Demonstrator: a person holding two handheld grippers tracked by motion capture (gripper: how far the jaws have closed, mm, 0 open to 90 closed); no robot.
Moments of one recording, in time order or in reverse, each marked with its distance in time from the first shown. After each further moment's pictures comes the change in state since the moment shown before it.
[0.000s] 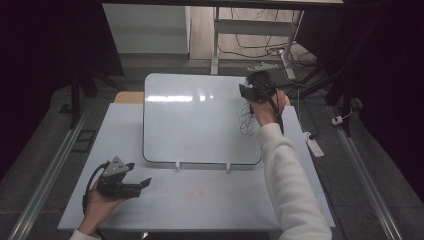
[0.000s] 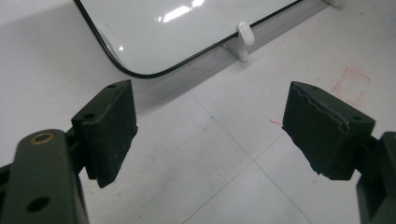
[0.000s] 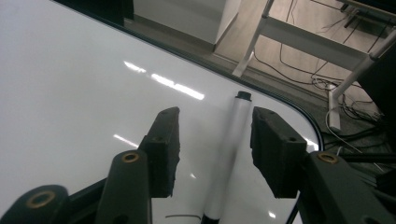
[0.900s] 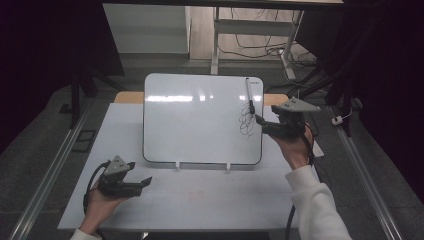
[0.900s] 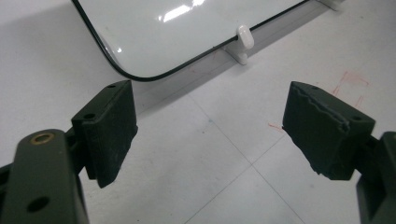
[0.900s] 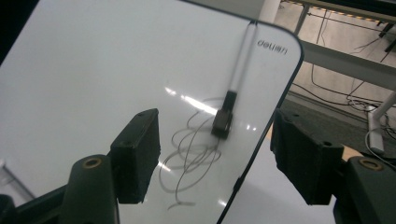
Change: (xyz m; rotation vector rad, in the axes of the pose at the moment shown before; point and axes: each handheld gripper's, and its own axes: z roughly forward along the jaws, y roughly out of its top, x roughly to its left) left arm -0.001 0.003 0.002 0.010 -0.001 -0.008; right arm -0.013 -0.080 -0.096 -0.143 0.155 0.020
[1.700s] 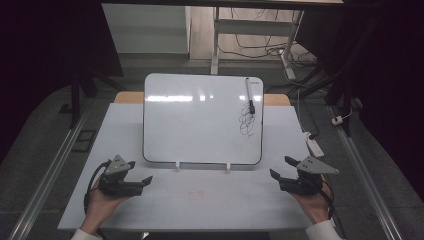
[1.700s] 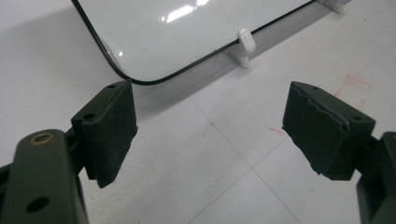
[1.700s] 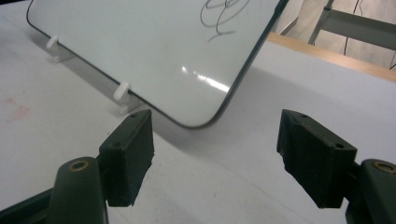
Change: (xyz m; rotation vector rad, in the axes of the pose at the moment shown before) left arm -0.002 0.005 -0.002 -0.007 0.017 -0.001; right arm 0.009 -0.146 -0.065 0.029 0.110 -0.004
